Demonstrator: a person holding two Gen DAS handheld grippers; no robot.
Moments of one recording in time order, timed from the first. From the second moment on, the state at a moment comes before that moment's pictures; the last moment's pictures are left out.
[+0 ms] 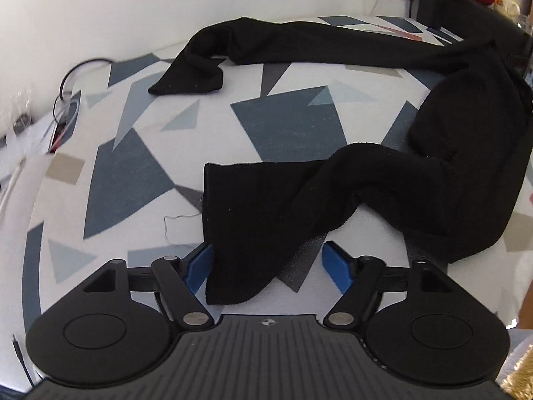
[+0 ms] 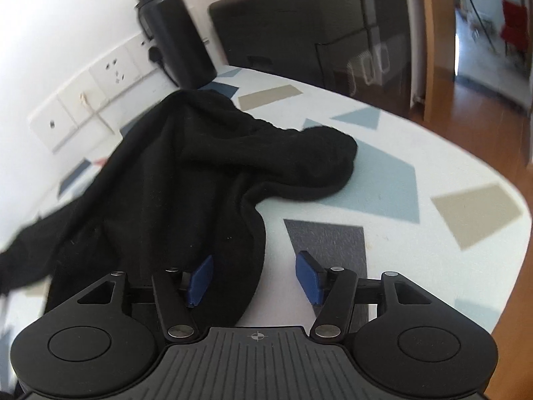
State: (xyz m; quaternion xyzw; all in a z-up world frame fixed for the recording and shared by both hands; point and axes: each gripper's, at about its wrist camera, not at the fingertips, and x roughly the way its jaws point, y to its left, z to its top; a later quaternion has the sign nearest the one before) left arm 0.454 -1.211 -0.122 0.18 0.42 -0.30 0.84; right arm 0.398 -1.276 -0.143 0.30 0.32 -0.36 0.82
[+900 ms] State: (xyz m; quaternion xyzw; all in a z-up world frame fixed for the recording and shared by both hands) left arm 0.463 -1.104 -0.090 0.07 0.46 -0.23 0.85; right arm 0.335 -1.230 -0.125 0.30 0.35 -0.35 0.82
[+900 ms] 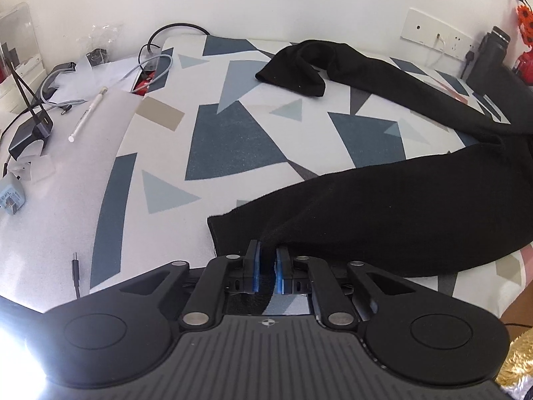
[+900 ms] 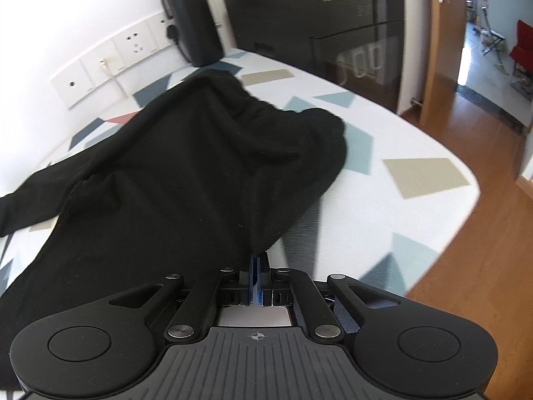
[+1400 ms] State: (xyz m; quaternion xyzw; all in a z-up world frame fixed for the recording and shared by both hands) left arm 0.473 -1.127 -0.095 -0.04 0.45 -0.24 0.86; right arm 0.329 -1.225 -0.136 0.29 0.37 -0.36 0.80
